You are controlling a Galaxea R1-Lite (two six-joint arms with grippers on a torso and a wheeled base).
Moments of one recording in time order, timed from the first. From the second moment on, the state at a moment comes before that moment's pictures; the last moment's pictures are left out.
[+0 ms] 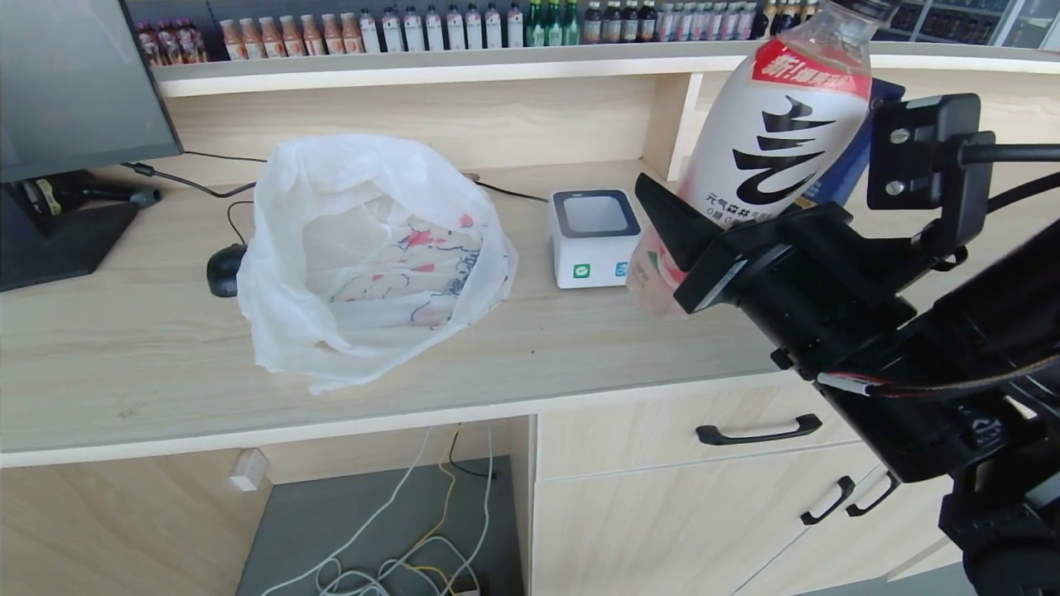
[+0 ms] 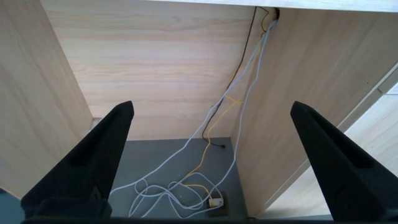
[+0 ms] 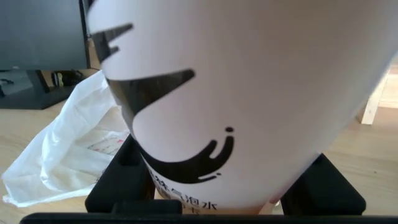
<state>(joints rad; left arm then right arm) 0.00 0.00 0.00 0.00 0.00 -0.01 0.75 1.67 -0.73 -1.42 -0.21 -0.15</state>
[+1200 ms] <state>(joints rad) 0.00 0.00 0.00 0.00 0.00 -0.01 0.74 1.77 -0.95 -1.27 -0.22 -0.15</state>
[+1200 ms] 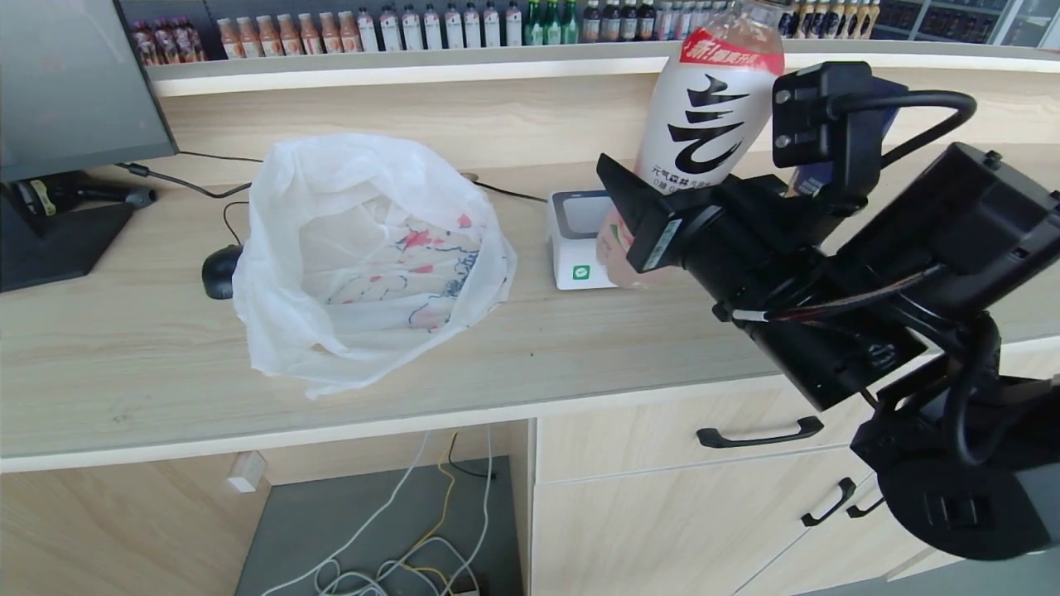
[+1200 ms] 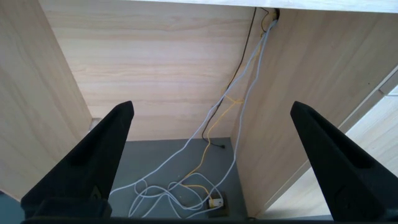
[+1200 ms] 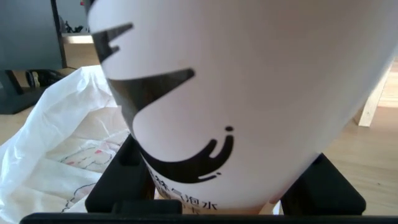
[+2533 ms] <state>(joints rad) 0.00 0.00 0.00 0.00 0.00 -0.01 0.71 1.97 -1.55 -0.89 -0.34 0.10</state>
